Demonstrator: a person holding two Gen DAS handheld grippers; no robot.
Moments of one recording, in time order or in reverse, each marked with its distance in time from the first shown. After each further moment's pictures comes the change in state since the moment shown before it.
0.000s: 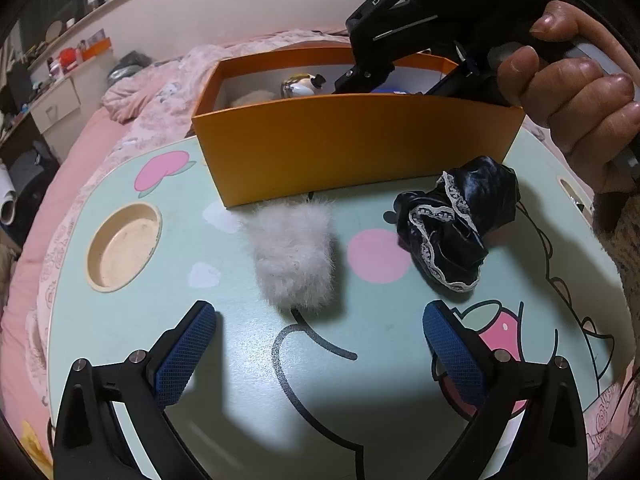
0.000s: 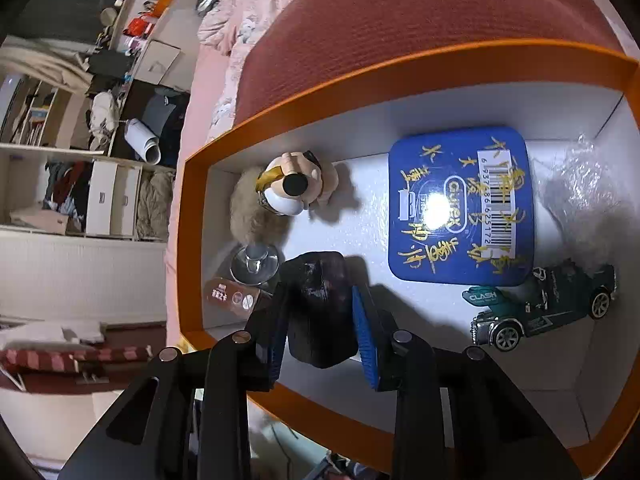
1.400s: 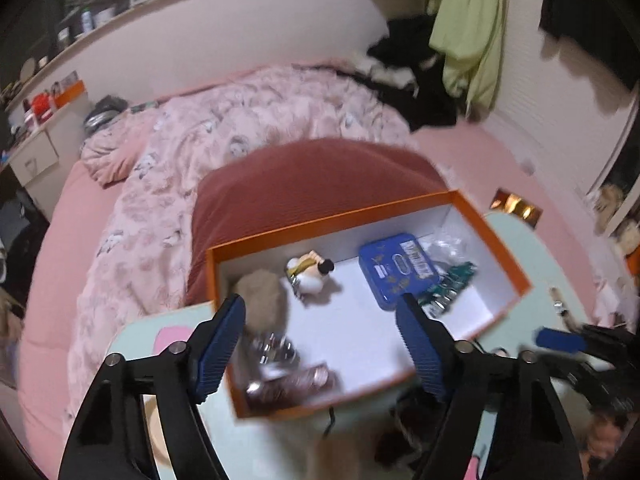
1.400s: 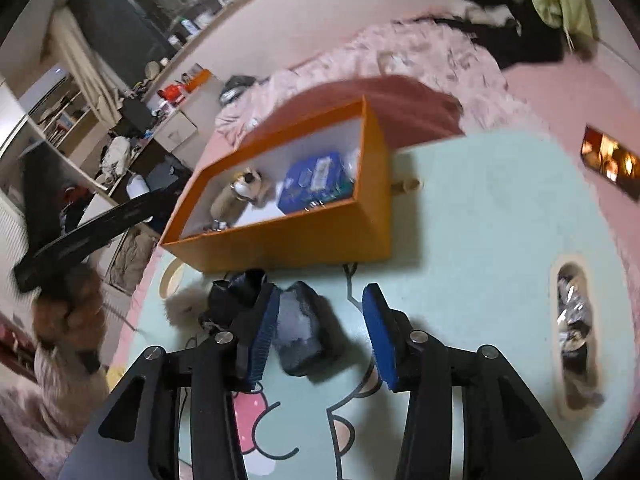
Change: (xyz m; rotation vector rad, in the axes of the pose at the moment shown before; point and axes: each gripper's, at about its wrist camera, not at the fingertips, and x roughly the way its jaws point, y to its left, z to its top) left arm 0.007 0.016 0.162 0.085 -0.032 -0.042; right arm -0.104 -0.048 -0.143 -0.146 -0.494 -0.108
